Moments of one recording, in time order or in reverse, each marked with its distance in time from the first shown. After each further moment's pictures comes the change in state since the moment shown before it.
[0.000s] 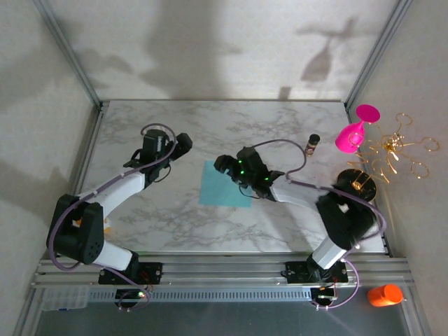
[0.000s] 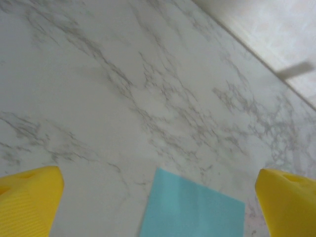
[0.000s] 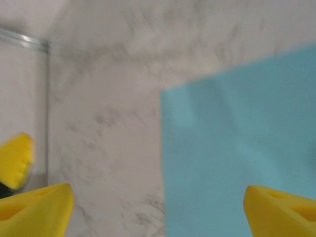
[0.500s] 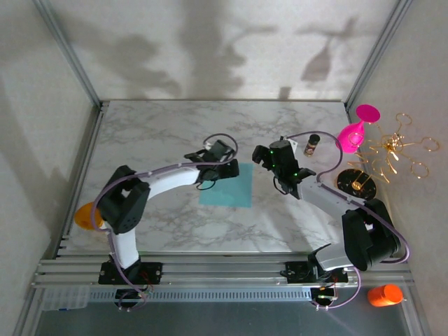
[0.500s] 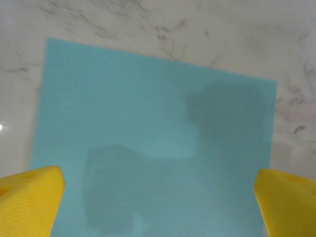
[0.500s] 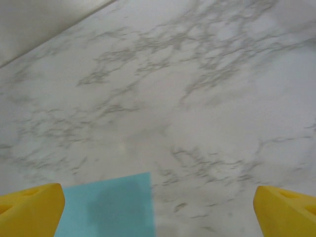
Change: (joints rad) left arm -0.420 0.426 0.419 -0.409 -0.181 -0.006; right arm -0.251 -0.153 -0.084 -0.149 0.259 -0.358
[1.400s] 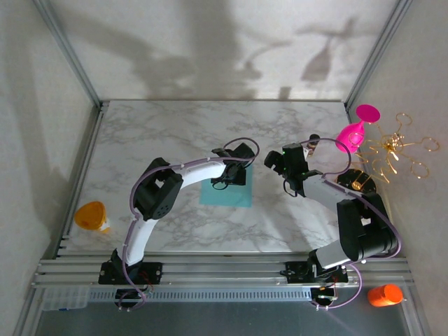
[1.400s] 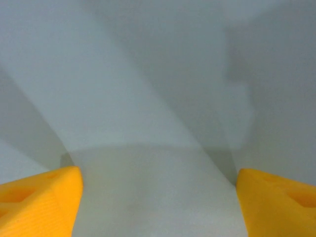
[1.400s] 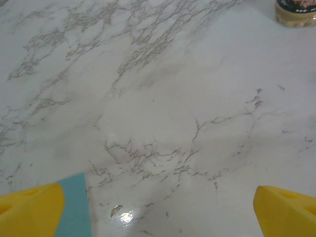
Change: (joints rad) left arm -0.051 0.292 0.317 -0.285 -0.015 0.061; right arm -0.139 0.066 -0.058 0.012 -0.111 0.022
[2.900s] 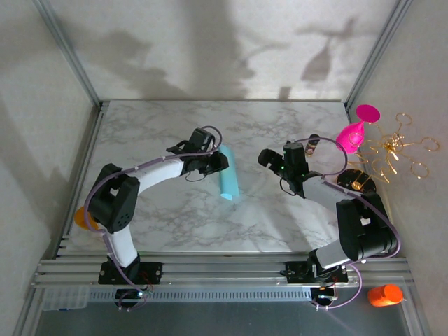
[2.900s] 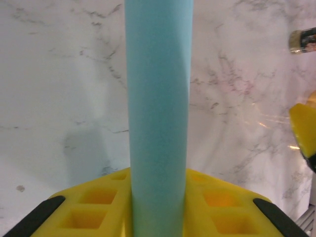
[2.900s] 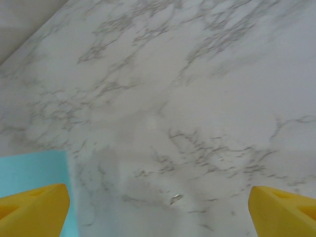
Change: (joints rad) left arm 0.240 -0.368 -0.418 0.451 0.521 -0.048; right arm 0.000 -0.001 -0.024 0.140 -0.223 -0.011
